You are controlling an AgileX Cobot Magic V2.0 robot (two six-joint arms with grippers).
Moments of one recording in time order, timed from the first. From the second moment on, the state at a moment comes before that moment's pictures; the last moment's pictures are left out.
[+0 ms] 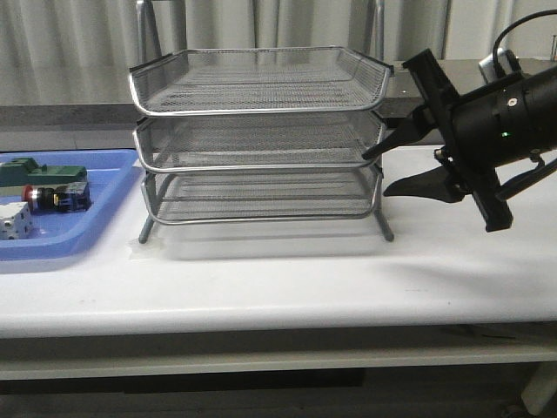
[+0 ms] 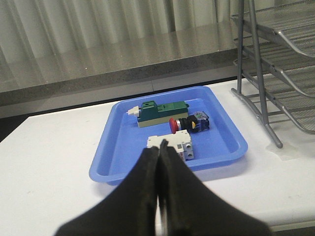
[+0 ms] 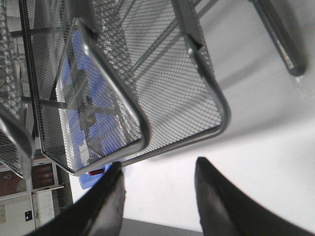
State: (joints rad) left arm 0.05 0.00 0.00 0.00 0.14 0.16; right arm 0.11 1.78 -0.86 1.80 0.64 -0.88
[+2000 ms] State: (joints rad) left arm 0.05 0.00 0.00 0.00 0.14 0.16; right arm 0.13 1.89 -0.88 1.84 0.77 -0.87
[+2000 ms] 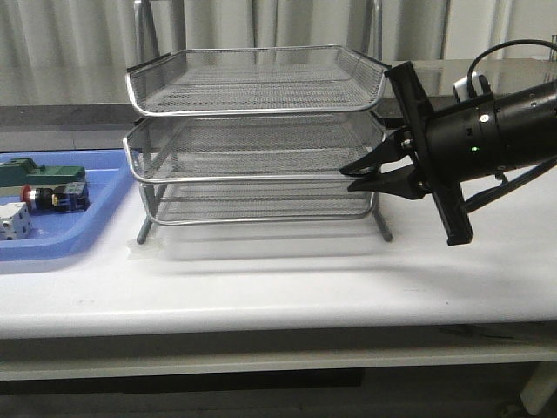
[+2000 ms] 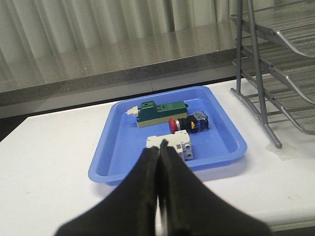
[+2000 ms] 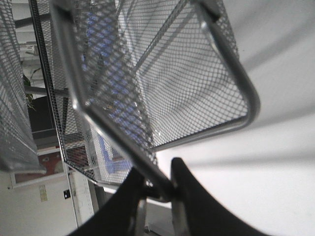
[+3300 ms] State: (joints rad) left arm 0.05 0.00 0.00 0.00 0.14 0.16; right arm 0.13 1.72 -0.57 1.82 0.86 -0.89
